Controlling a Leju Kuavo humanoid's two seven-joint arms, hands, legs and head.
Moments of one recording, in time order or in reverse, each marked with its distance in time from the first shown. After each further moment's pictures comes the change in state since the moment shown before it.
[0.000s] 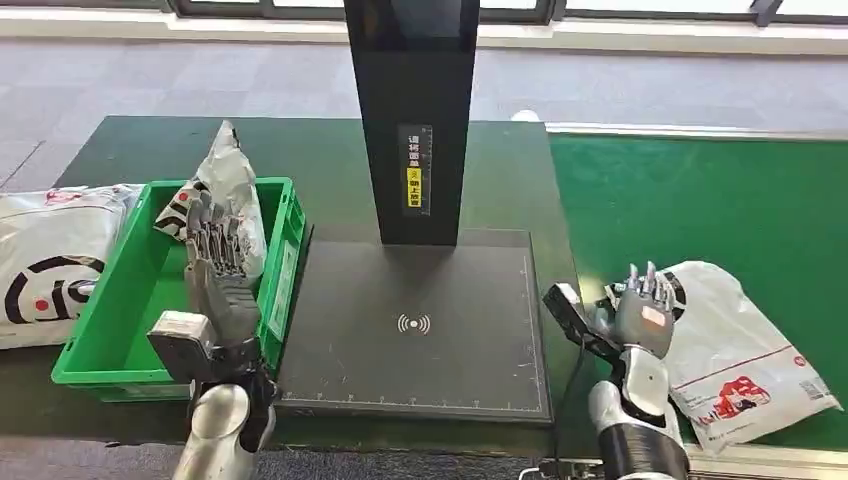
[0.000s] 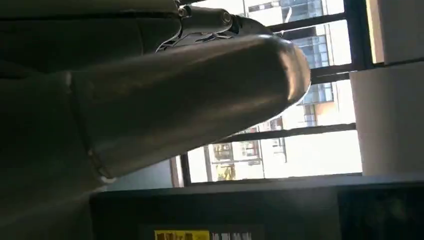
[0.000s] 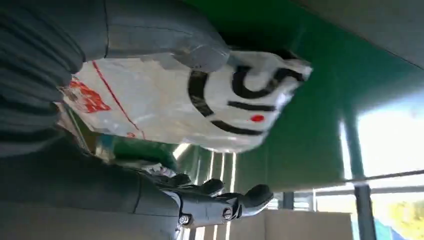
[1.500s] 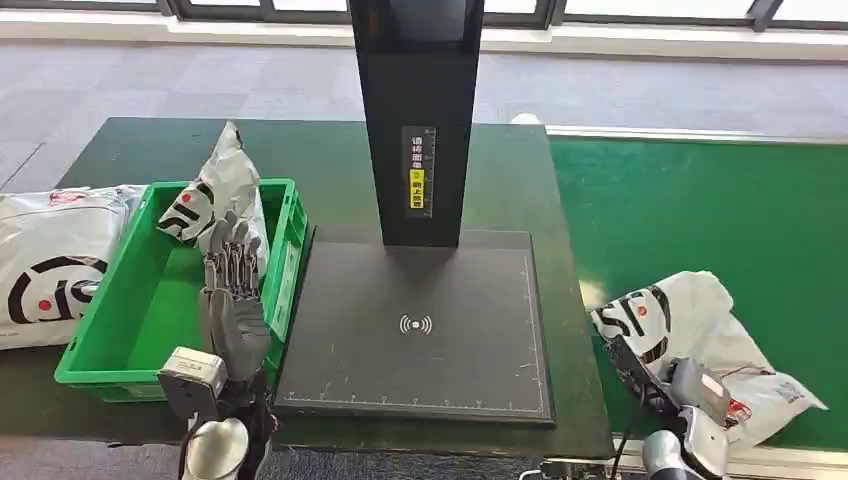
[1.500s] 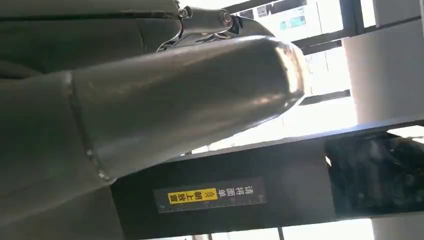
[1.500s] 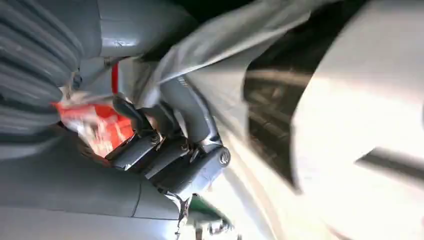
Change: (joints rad) left arm 0.117 -0.006 -0.041 -0.129 -0.103 -0.068 0.036; right arm 0.066 -0.069 -0.252 0.076 -0.094 0.009 -0.114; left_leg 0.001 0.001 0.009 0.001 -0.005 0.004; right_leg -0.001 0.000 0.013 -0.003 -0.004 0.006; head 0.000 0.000
